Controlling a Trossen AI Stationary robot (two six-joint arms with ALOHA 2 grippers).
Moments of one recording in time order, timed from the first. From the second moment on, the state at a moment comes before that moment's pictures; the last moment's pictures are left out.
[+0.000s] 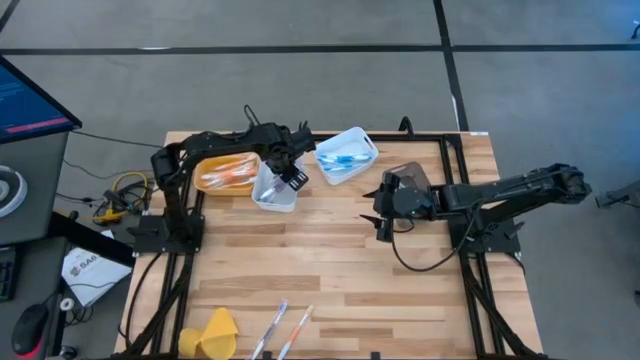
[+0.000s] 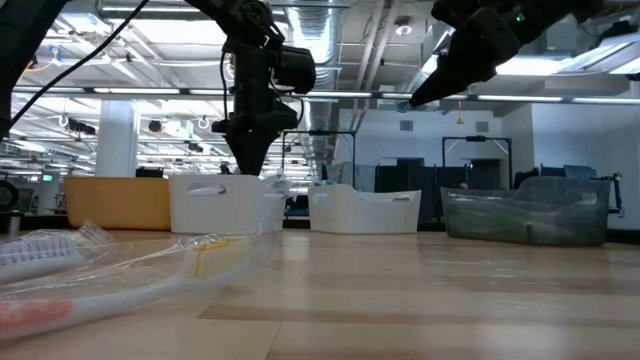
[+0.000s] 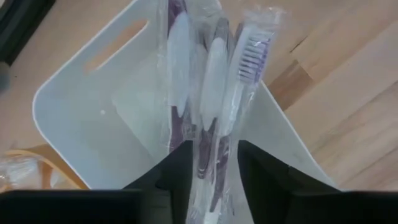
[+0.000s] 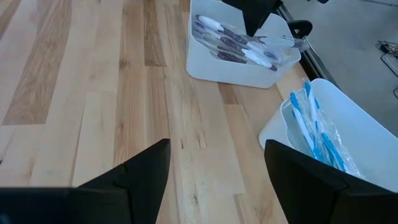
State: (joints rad) left arm 0.43 1.87 1.51 -1.10 -0.17 -0.35; right arm 0.11 1.16 0.75 -0.22 0.36 -0.03
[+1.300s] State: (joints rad) left arm -0.46 1.71 1.12 -0.23 0.09 -0.85; right arm 0.11 1.16 0.75 -0.19 0.36 0.00
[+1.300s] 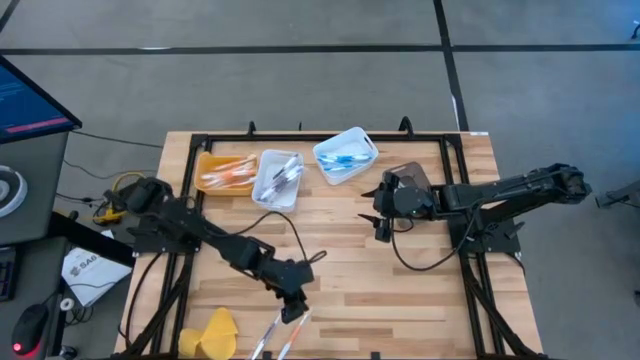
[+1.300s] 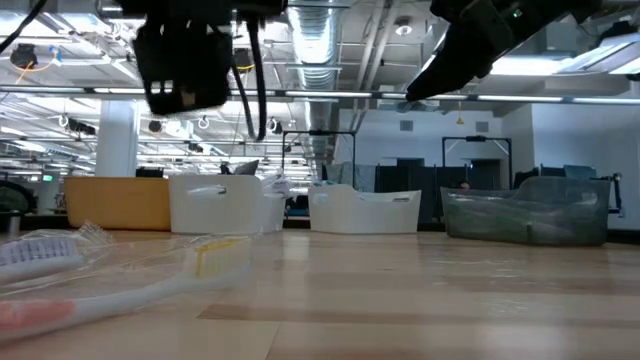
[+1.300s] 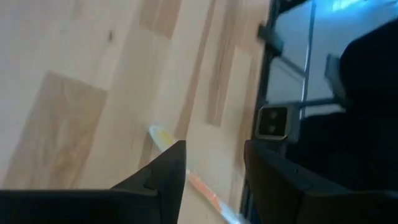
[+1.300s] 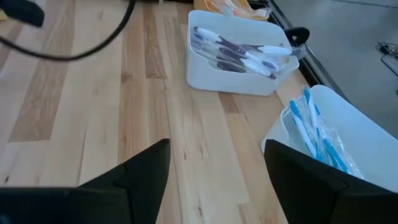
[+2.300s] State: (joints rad) left arm -0.63 1.57 1.15 -0.28 0.04 -0.91; right arm 0.11 1.16 0.75 -0.19 0.36 -0.01
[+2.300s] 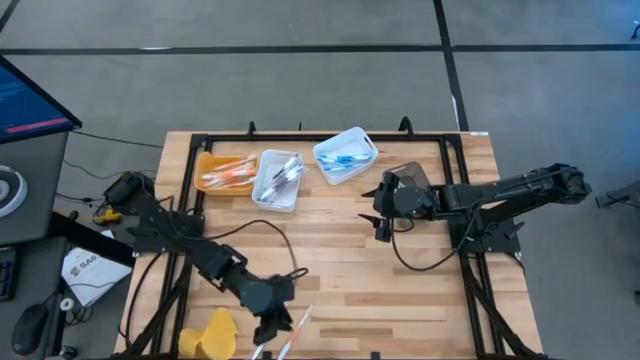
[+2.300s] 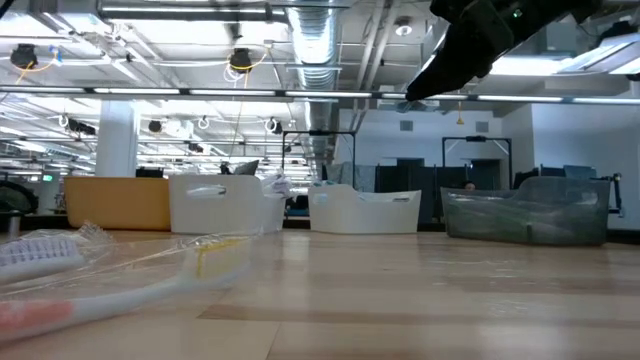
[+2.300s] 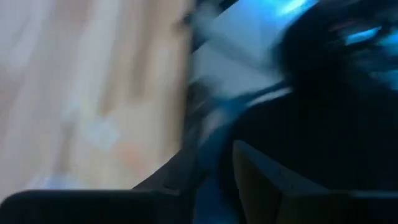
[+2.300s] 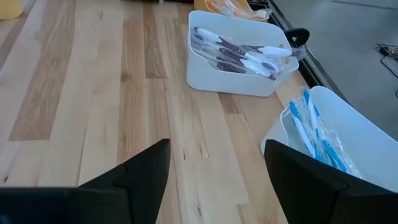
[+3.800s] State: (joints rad) left arm -0.65 1.80 1.68 -0.62 -0.20 -0.70; right arm 0.11 1.16 0.75 -0.21 0.35 -0.07
